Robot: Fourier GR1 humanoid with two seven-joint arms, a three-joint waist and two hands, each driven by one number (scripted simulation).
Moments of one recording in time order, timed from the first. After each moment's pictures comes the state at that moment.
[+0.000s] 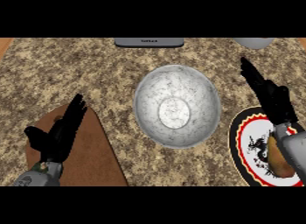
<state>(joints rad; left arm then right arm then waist) -0.08 0.35 -0.28 -1.38 0.40 0.21 -0.08 -0.37 -0.51 0.27 -1.35 -0.19 -0.10 0.06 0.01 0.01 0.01</state>
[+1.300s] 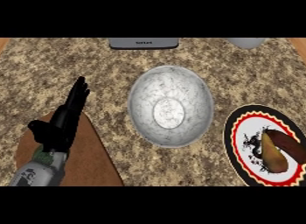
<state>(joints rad) -0.17 0.32 -0.29 -1.53 0.24 0.31 0.01 0.21 -0.97 -0.08 -1.55 -0.28 0.28 -0.75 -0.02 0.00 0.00</state>
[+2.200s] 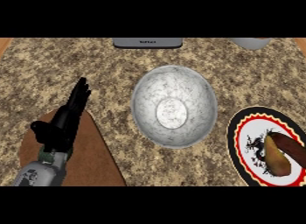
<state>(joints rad) -0.15 0.28 -0.25 -1.52 0.19 0.26 0.01 0.18 -1.03 -0.03 -1.62 -0.04 0.39 -0.35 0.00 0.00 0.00</state>
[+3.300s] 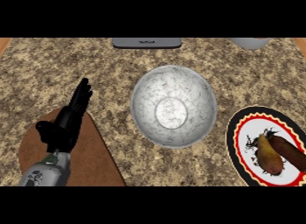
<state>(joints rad) -0.14 0.19 -0.18 -1.52 0.08 0.19 0.04 0.12 -0.82 -0.15 -1.46 0.07 0.65 -0.42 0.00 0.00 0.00</state>
